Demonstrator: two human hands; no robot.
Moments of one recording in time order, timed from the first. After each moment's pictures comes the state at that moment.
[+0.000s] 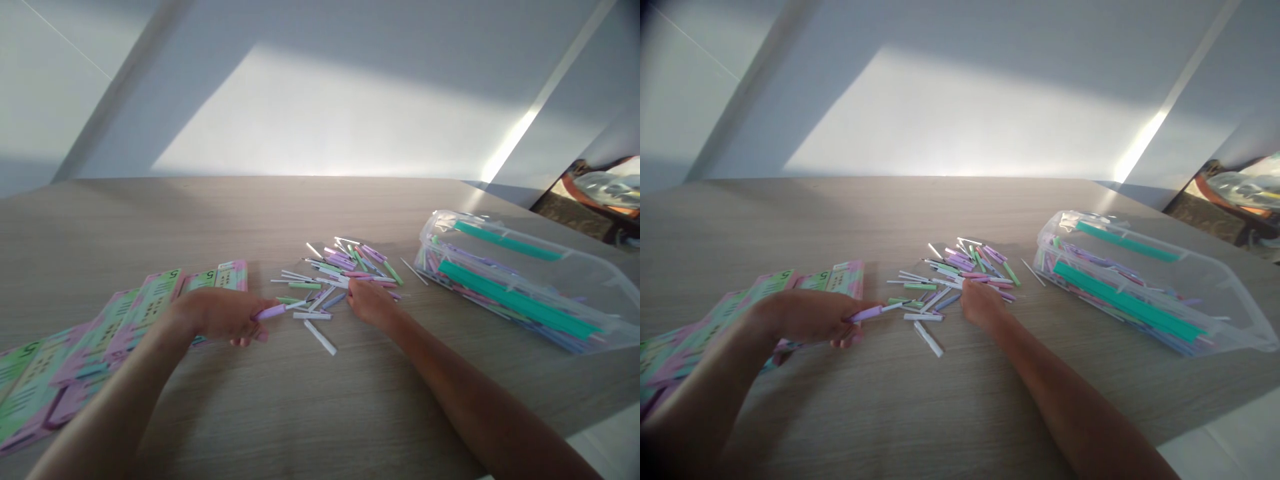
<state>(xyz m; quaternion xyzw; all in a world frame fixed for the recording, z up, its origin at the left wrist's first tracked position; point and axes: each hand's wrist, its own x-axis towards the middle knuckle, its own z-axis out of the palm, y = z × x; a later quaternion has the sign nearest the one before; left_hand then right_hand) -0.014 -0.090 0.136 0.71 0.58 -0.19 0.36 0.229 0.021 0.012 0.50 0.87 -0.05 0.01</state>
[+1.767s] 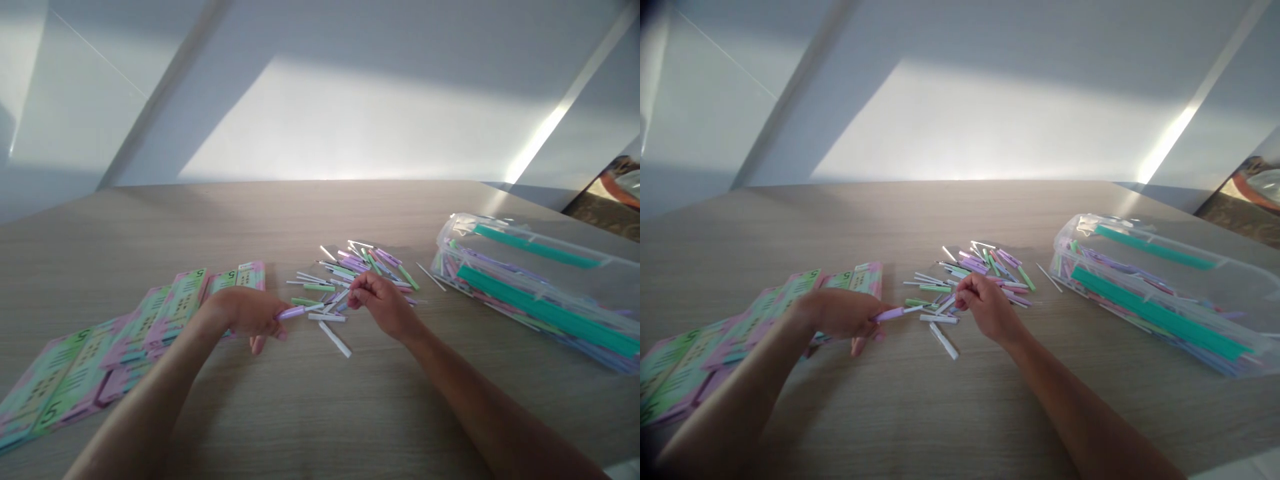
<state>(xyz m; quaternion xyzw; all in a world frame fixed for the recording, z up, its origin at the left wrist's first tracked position) -0.011 -0.089 0.135 0.70 0.57 -0.20 0.37 0.225 -0.014 0.041 0.32 0.76 -0.44 -0.35</state>
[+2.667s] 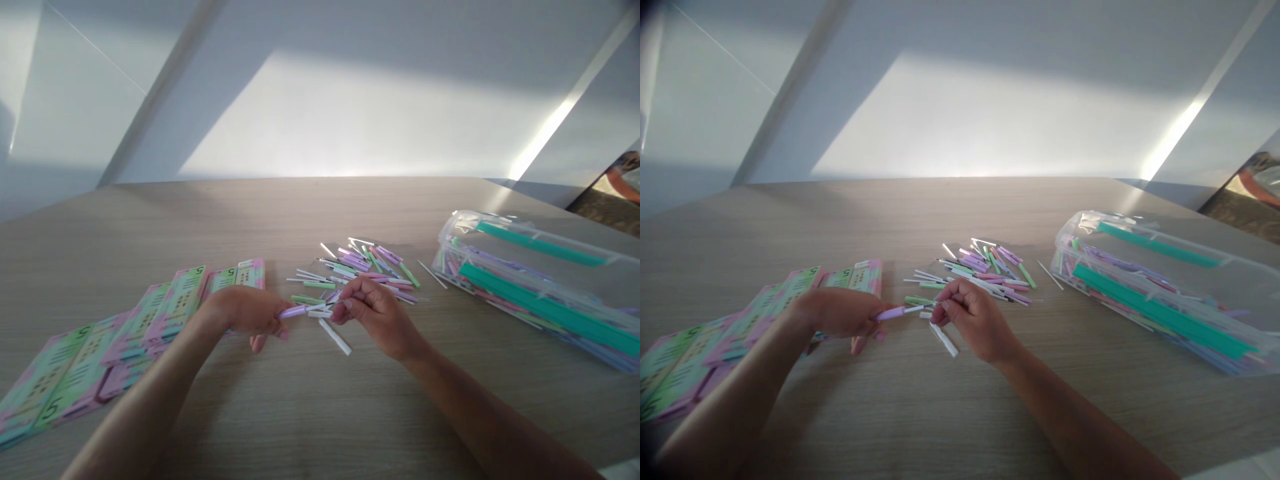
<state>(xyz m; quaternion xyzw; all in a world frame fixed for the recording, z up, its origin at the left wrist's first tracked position) -0.006 -0.090 0.136 0.70 0.58 -0.21 0.37 0.213 -0.048 0.054 0.21 0.67 -0.60 -0.38</state>
